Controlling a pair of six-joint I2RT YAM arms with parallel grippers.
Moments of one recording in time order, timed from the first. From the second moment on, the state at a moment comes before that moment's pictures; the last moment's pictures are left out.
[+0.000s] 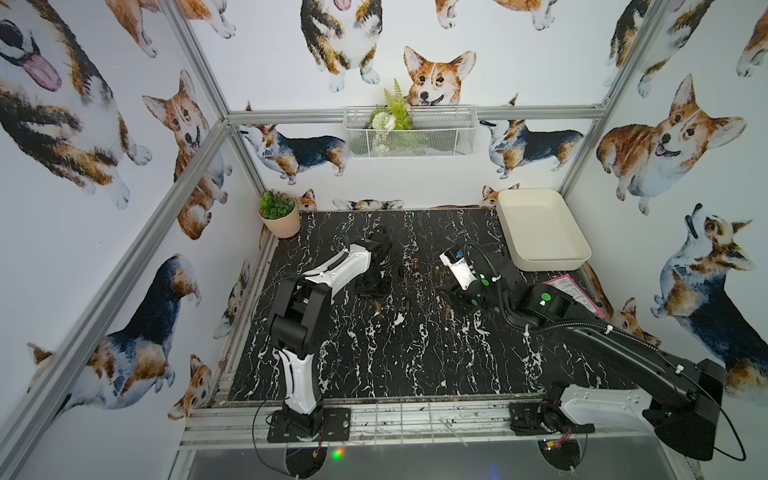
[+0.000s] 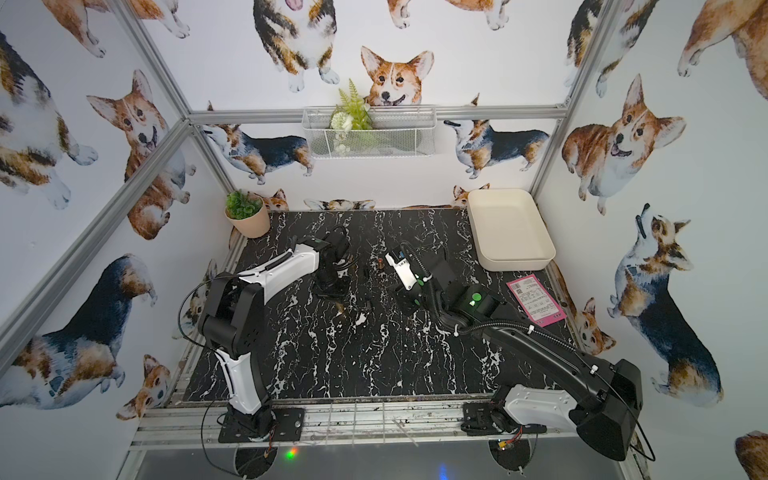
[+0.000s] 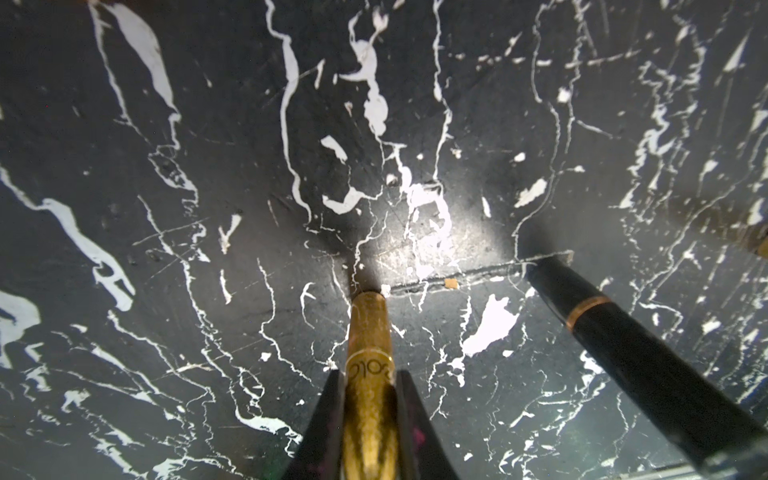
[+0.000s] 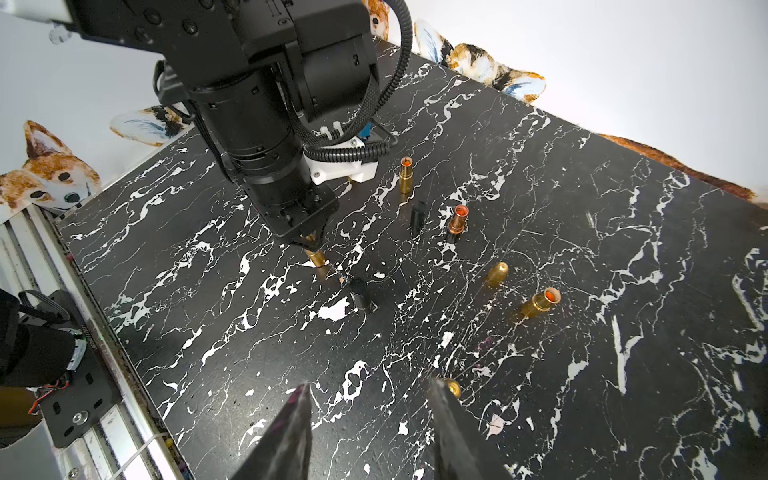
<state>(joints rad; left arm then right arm) -0.46 1.91 1.45 -1.08 0.11 -0.28 0.89 1.16 1.08 -0.54 0.04 0.13</state>
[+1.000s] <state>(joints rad) -0.65 1.68 1.92 -1.35 0.45 -0.31 0.89 1.11 1.06 -0.52 -0.16 0.08</state>
